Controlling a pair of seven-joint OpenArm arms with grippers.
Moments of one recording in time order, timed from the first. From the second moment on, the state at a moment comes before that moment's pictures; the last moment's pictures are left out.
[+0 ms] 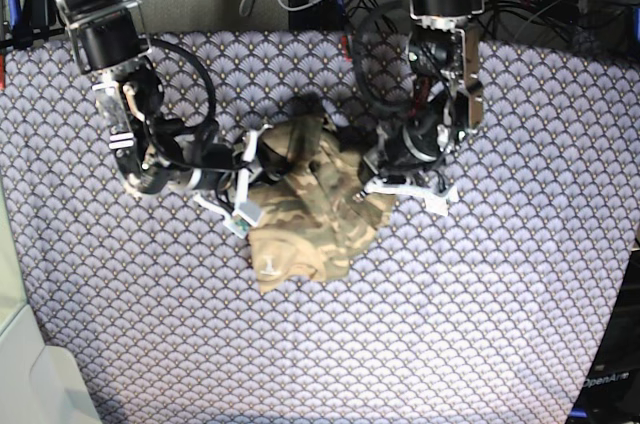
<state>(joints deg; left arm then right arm) -3.5 8.0 -8.8 77.3 -36.4 9.7 43.4 12.1 14.5 -15.4 72.2 30.1 40.2 -47.4</state>
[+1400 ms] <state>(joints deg) -10.4 7.9 -1.3 71.0 -36.3 9.8 41.6 11.8 14.5 -15.3 71.9 30.1 40.1 -46.6</state>
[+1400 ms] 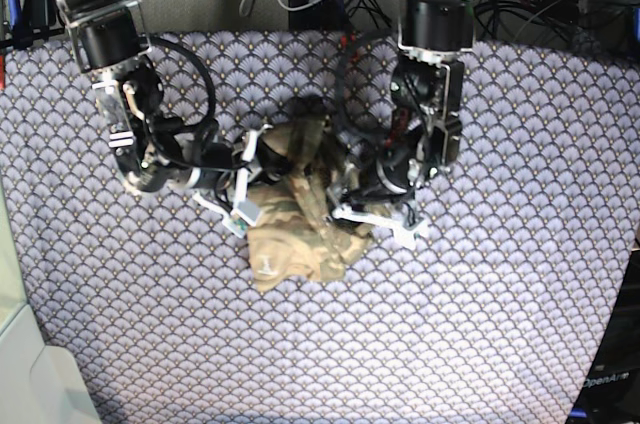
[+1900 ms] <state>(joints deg) -8.6 7.9 -0.3 73.2 -35.7 6.6 41.9 11.8 14.5 -15.3 71.9 30.2 40.2 -46.6</state>
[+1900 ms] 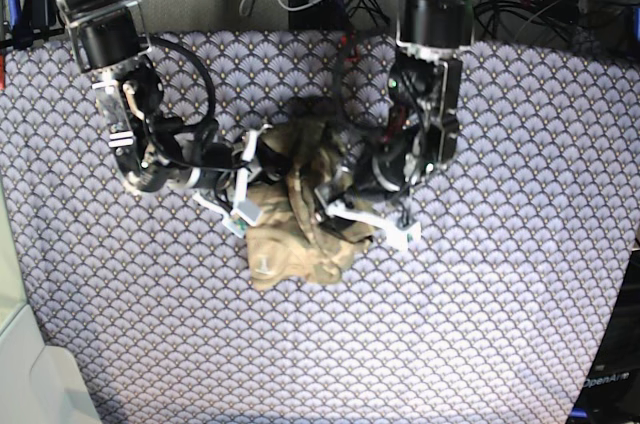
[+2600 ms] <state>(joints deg) 1.6 6.2 -12.2 87.6 -35.7 6.2 52.6 11.9 14.5 -15.3 71.9 30.1 40.2 -46.8</state>
